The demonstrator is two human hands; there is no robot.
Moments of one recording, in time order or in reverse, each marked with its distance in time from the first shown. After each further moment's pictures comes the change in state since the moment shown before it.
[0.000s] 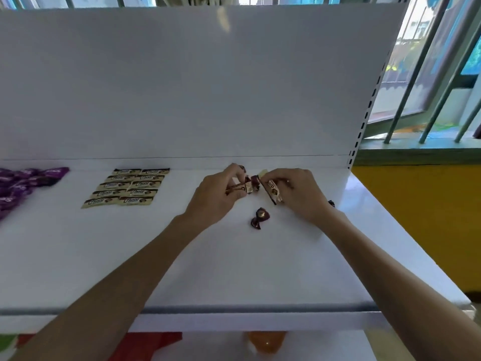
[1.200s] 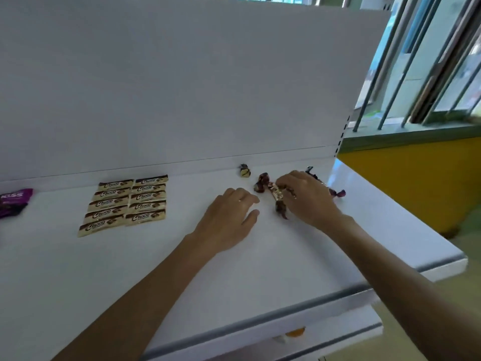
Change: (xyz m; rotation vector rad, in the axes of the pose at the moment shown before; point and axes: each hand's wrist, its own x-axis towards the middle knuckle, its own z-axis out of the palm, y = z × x) left_hand -0.019 -0.054 -0.030 0.268 -0.282 0.330; right_hand -0.005 -0.033 0.051 -0.539 0.083 0.157
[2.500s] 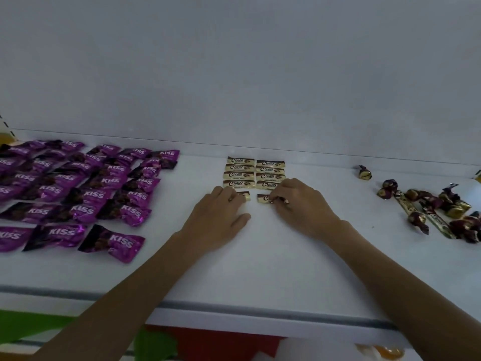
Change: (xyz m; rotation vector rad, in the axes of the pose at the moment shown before) left_hand -0.162 -0.146 -0.072 0.243 0.064 -0.288; right_hand 0.020 -0.203 0.086 0.117 -0.202 -0.367
